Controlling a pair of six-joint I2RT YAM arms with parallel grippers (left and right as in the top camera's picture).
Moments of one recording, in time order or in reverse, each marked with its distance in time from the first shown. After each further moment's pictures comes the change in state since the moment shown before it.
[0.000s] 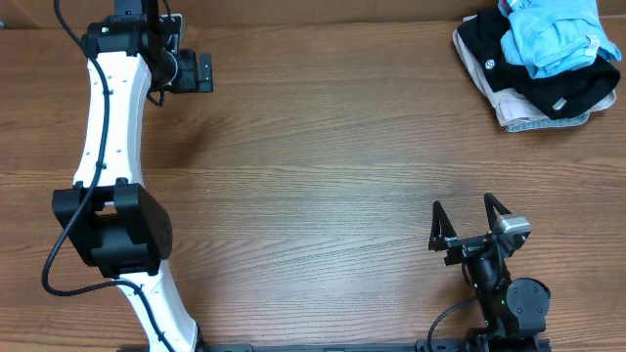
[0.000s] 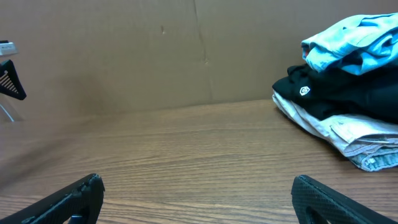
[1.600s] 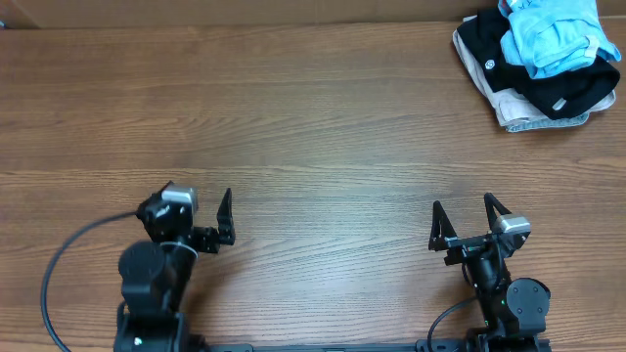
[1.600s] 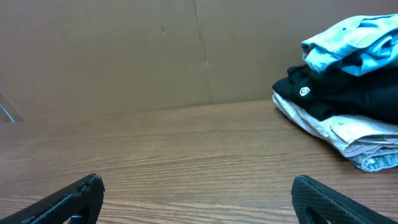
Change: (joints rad) left arm -0.080 -1.655 -1.785 1.042 0.050 -0.011; right arm 0.000 -0.002 0.000 -0.001 0.000 0.000
